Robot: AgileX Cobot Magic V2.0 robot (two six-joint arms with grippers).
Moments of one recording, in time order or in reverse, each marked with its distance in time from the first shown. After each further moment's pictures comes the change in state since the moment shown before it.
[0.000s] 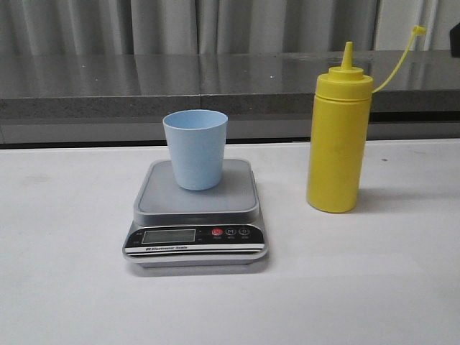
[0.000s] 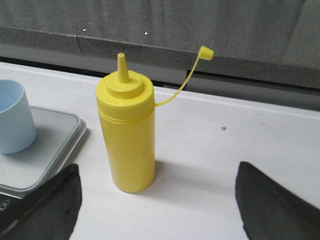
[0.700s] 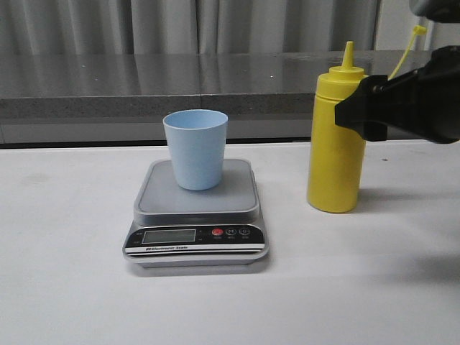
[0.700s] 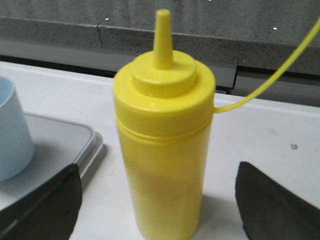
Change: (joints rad) left arm 0.000 0.000 0.000 0.000 0.000 0.000; right arm 0.072 0.635 -0.012 0.096 -0.696 0.000
